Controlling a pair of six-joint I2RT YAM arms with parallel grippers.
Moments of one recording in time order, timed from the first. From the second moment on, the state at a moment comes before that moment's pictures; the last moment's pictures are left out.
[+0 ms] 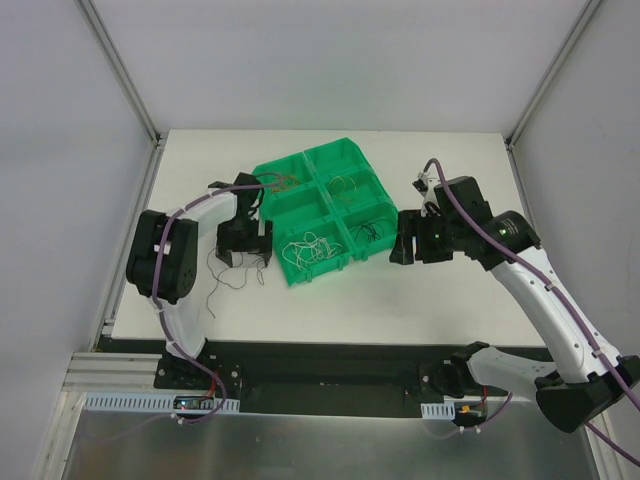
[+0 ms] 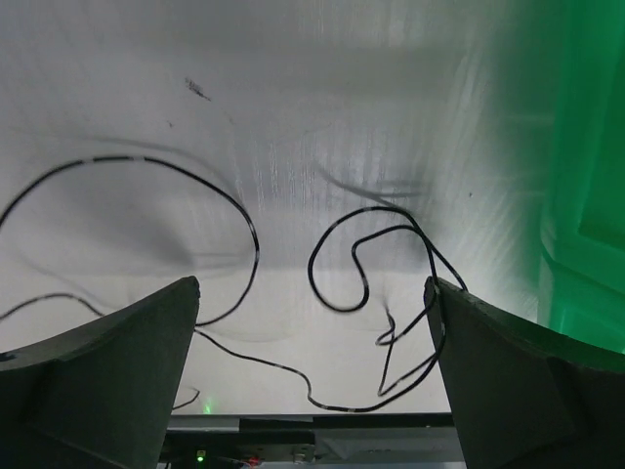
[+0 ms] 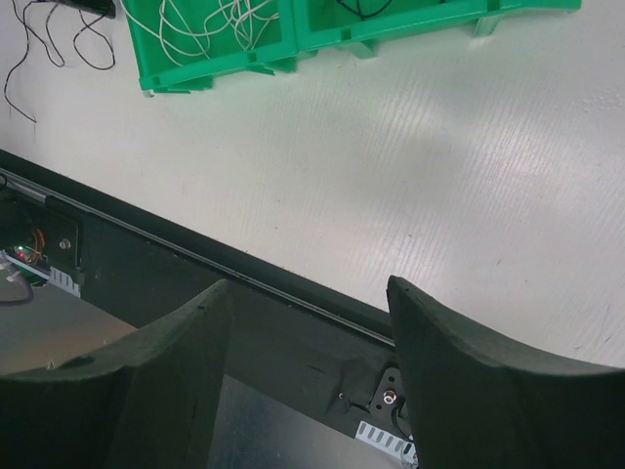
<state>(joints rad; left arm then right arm) -0.27 1.82 1.22 -0.88 0.04 -0.32 0.52 1.11 1.29 -1.11 -0.15 0.34</state>
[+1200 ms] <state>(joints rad) -0.27 1.60 1.59 -0.96 0.10 -0.37 0.51 1.12 1.29 -1.11 -0.15 0.35</state>
